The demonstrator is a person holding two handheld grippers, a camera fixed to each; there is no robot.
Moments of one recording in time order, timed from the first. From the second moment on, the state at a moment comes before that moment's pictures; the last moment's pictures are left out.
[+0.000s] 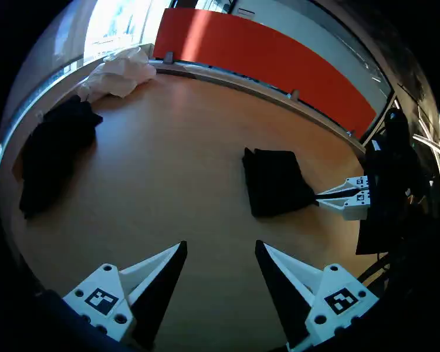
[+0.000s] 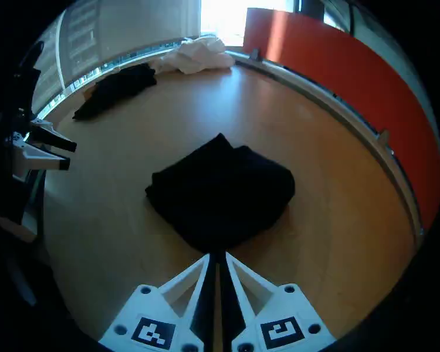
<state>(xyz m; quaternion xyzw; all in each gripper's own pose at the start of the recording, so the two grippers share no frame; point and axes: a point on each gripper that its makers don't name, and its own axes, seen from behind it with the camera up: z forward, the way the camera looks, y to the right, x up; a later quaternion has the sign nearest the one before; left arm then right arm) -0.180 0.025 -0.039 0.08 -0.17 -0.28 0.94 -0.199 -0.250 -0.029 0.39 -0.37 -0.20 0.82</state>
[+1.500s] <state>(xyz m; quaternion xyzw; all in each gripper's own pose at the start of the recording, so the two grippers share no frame) -0.118 0.028 -0.018 0.05 -0.14 -0.23 0.96 -0.024 -0.141 0.032 0.32 -0.26 -0.17 0.89</state>
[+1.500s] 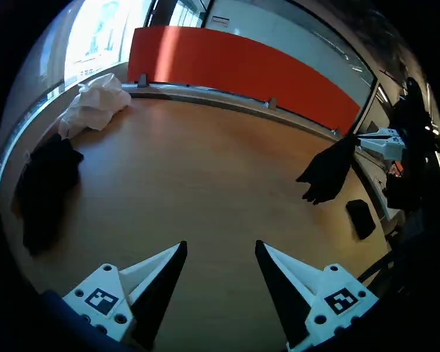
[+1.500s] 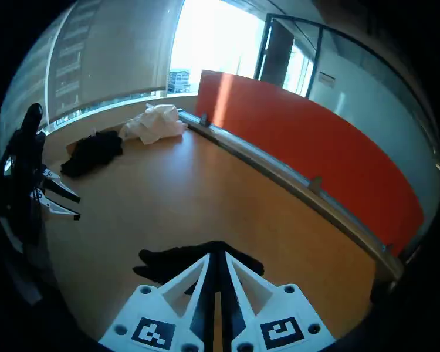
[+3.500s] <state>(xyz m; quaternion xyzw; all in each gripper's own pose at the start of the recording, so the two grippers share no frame) -0.090 0.095 0.017 0.04 -0.16 -0.20 0.97 -0.108 0.167 -0.041 0.16 -0.37 -0.17 0.90</state>
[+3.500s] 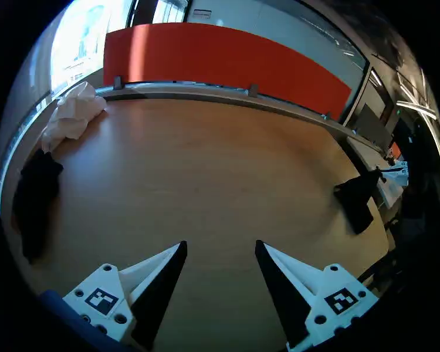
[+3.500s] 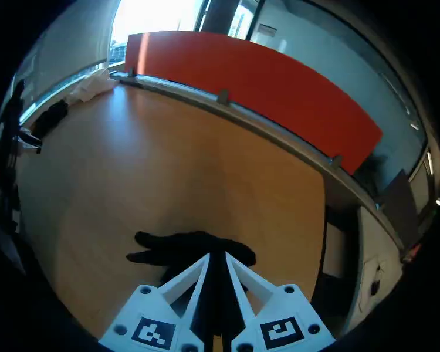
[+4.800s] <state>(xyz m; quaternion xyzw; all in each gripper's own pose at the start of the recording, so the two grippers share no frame) -0.104 0.094 0.002 0.05 -0.17 -0.18 0.97 -0.239 0.250 -0.140 0.02 -0.51 -0.08 0.86</state>
